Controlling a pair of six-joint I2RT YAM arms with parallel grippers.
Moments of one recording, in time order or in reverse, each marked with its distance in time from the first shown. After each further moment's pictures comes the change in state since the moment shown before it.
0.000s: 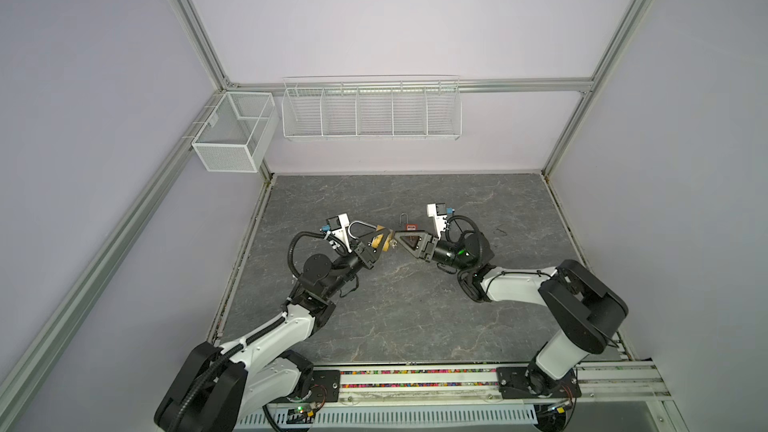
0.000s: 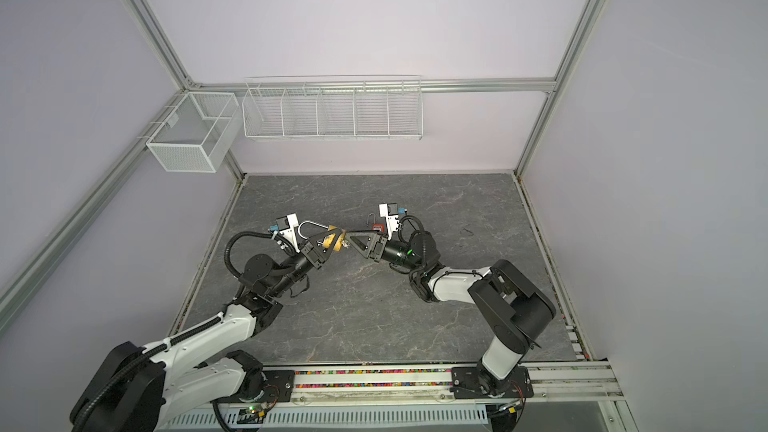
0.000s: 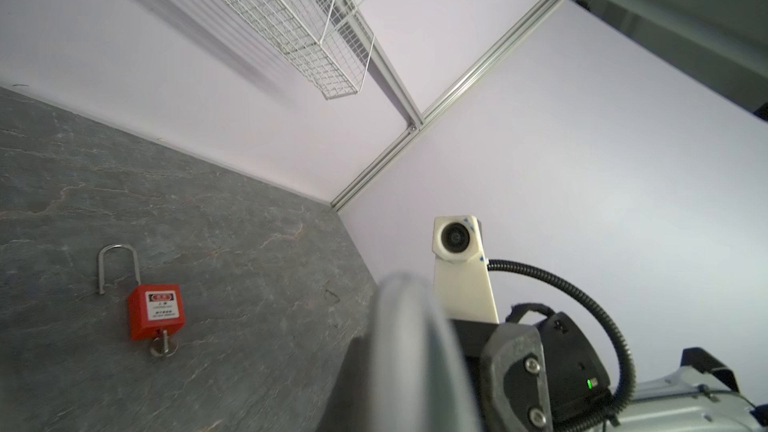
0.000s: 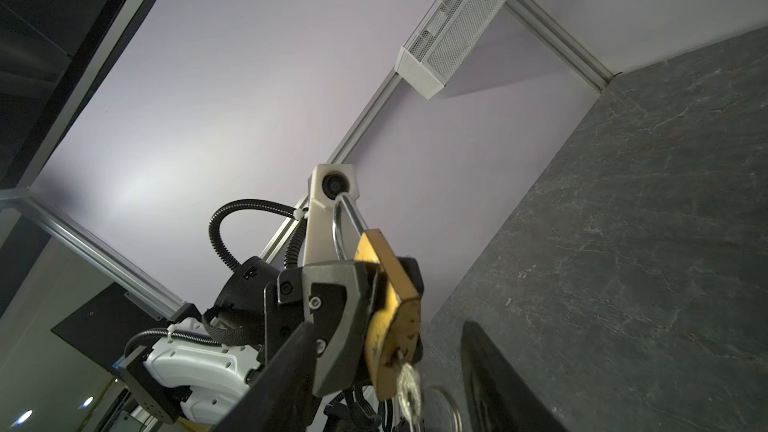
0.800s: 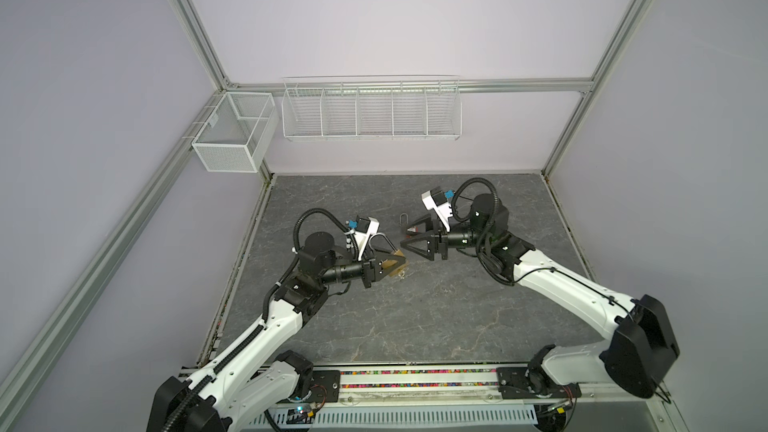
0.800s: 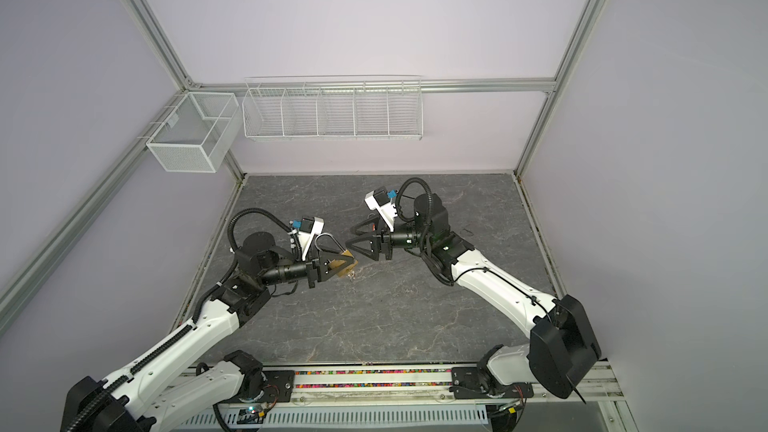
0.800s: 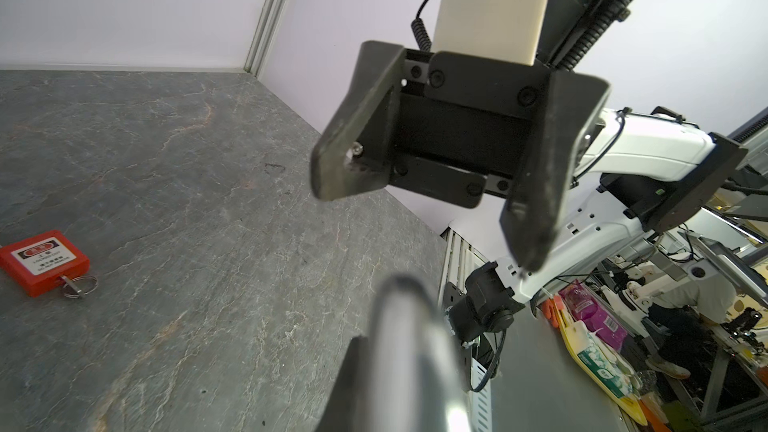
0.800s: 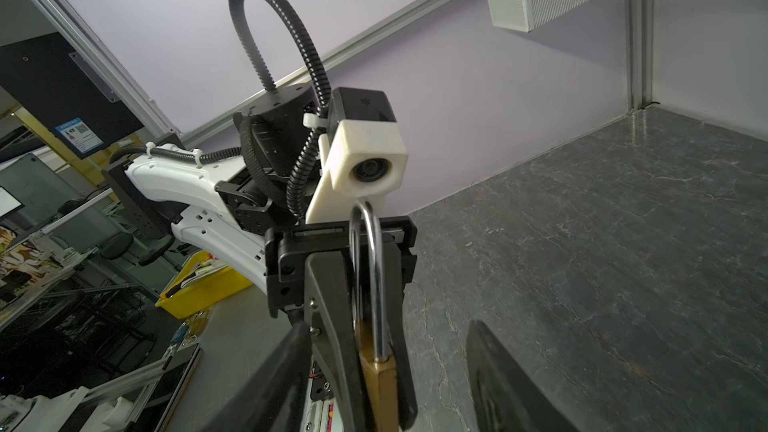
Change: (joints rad) left arm 0.019 -0.087 0.227 -0.605 0.510 0.391; right arm -0.033 -0.239 0.344 -0.963 -0.370 -0.739
